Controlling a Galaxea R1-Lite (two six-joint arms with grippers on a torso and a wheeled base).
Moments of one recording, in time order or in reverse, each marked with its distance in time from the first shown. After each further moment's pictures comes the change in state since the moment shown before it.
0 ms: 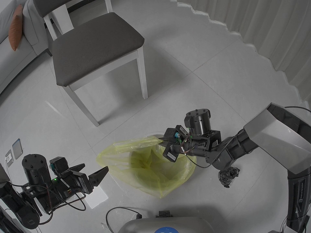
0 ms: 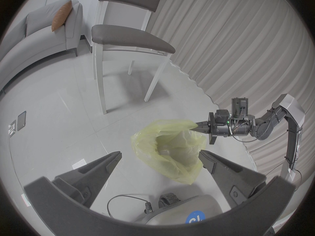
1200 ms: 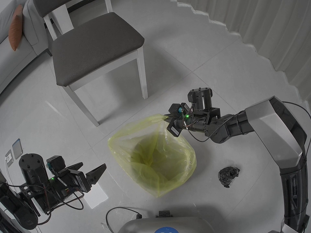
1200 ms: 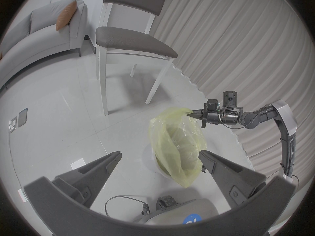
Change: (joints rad) left arm -0.004 -0.038 0.000 0.015 0.023 -0.038; right arm -0.104 0.110 -0.387 0.221 0.001 -0.031
